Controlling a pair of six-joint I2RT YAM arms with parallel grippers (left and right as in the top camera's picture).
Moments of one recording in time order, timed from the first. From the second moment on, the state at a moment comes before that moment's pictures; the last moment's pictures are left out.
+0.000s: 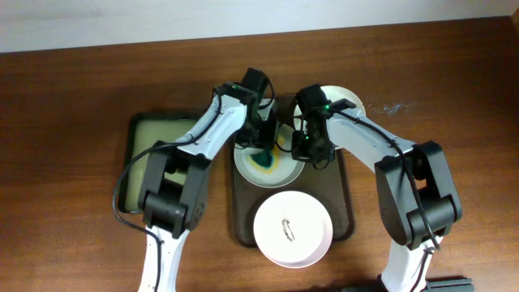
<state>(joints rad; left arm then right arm) -0.49 2.33 1.86 -0.95 0.37 -0.26 0.31 1.99 1.31 -0.79 -0.14 0.47</state>
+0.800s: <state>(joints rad) -0.56 2.43 1.99 -0.98 0.49 -0.30 0.28 1.97 1.31 -0.82 -0.06 0.46</state>
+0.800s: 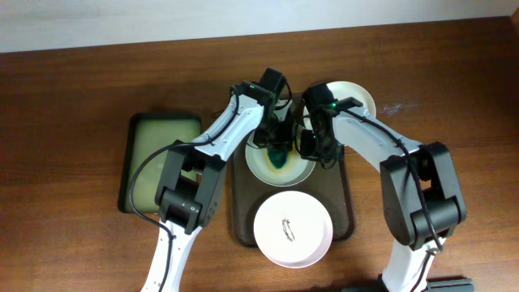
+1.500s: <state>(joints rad) -0.51 2.42 2.07 -1.23 -0.14 -0.38 0.32 1.97 1.31 -0.76 -0.16 0.46</state>
